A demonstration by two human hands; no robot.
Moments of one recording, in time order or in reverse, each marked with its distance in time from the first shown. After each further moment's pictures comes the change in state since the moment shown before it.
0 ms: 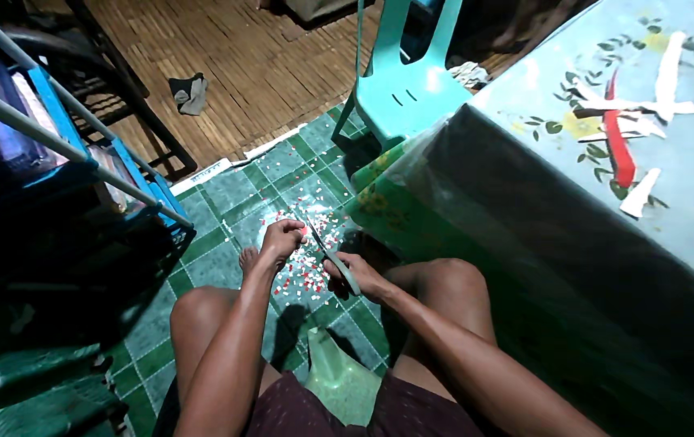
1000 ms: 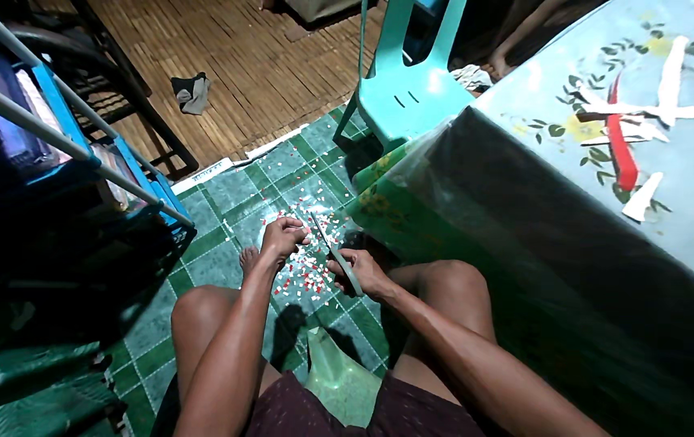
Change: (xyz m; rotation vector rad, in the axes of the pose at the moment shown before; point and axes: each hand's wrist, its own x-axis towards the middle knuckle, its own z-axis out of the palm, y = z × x) left_hand -0.004 0.006 -0.002 -0.005 0.035 -0.029; right_hand -0.001 -0.006 -0.002 -0.001 0.125 -0.016
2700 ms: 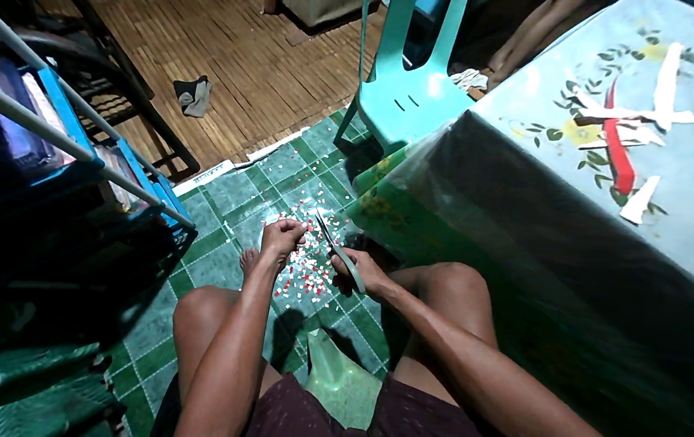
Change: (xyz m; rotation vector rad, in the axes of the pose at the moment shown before) left_hand 0.000 -0.001 0.001 -0.124 0.070 0.018; right_hand 0.002 0.001 -0.002 0.038 -0.032 -0.021
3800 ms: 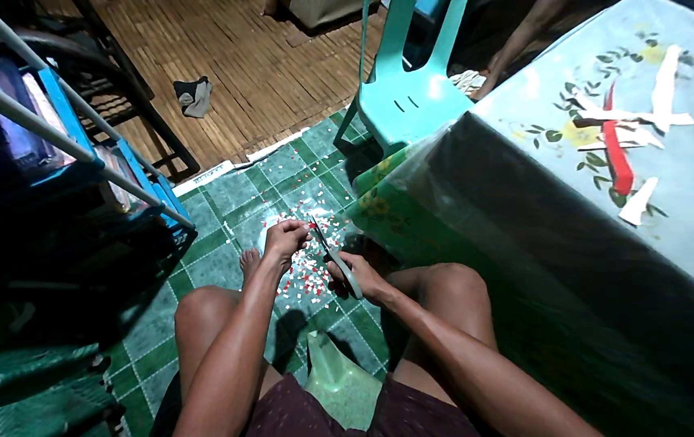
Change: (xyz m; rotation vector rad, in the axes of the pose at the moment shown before) left_hand -0.002 0.001 0.010 -0.182 -0.014 -0.035; right_hand -0.001 0.001 0.006 -0.026 -0.056 -0.019
